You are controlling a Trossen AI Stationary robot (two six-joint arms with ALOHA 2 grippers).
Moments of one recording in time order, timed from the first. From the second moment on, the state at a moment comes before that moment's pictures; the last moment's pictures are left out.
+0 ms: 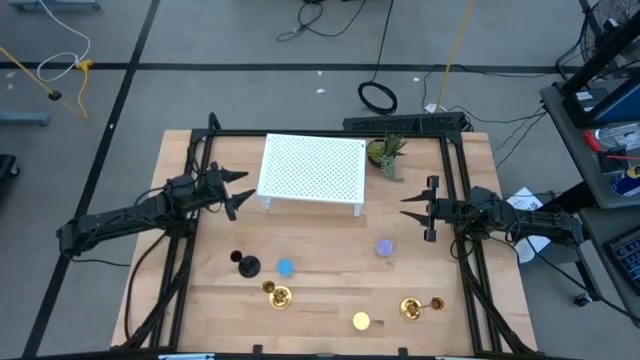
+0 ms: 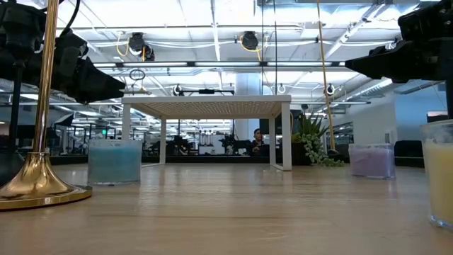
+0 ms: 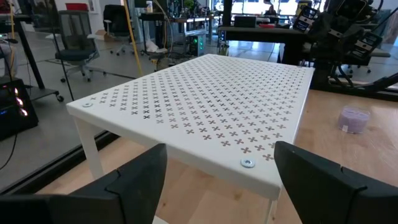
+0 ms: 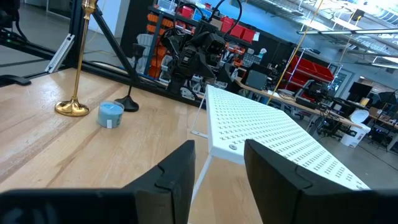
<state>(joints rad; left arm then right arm) 0.35 0.22 0.04 0.08 -0.05 -0.03 -0.12 0.03 0.02 0.05 -0.08 -0.33</state>
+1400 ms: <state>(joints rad) 0.35 0.22 0.03 0.16 -0.05 -0.06 -0.12 0.03 0.02 0.14 -0.08 -0.18</state>
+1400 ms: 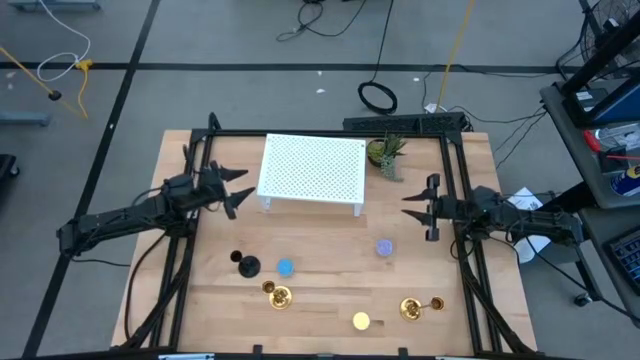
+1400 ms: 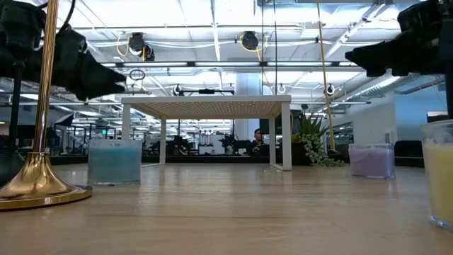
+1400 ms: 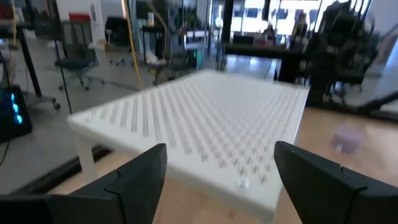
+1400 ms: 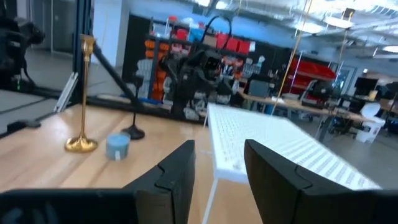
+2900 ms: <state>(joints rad) 0.02 0.22 0.13 0.08 0.55 -0.14 -0.12 0.51 0.02 0.81 -0.32 0.04</state>
